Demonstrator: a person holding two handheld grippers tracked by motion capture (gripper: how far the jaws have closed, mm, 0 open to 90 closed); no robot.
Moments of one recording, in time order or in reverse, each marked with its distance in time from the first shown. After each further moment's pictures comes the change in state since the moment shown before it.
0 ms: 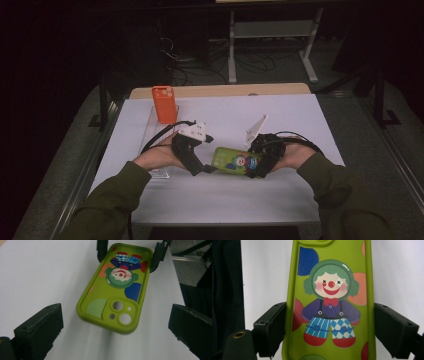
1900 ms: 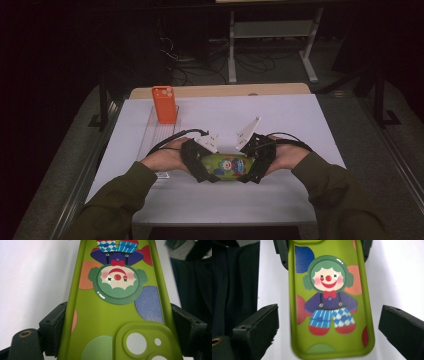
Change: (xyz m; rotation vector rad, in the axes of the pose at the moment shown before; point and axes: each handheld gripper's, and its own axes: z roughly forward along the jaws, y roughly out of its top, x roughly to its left) left arm -0.007 0.000 0.025 0.166 -0.067 0.014; right arm 0.017 0.020 -0.003 -0.056 0.008 -0.068
